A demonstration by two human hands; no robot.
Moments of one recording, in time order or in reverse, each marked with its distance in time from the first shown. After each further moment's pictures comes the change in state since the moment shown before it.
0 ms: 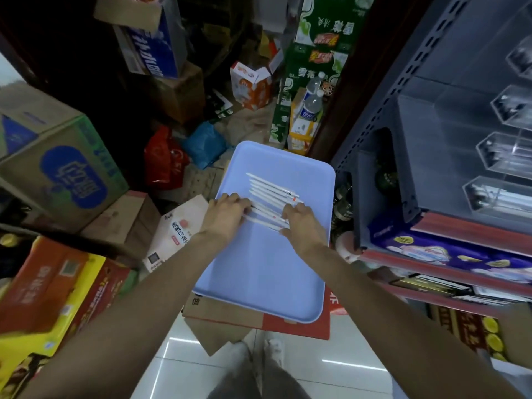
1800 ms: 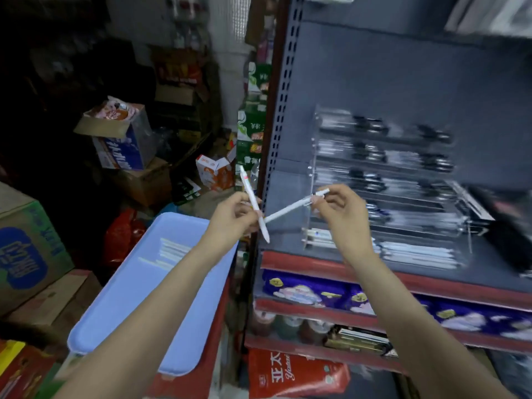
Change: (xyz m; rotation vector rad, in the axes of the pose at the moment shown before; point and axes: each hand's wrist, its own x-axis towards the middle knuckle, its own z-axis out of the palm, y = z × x) left_hand -0.009 0.270 -0.111 -1.201 0.223 0.078; right_hand -0.123 0.192 -0.216 1.073 0.667 -0.174
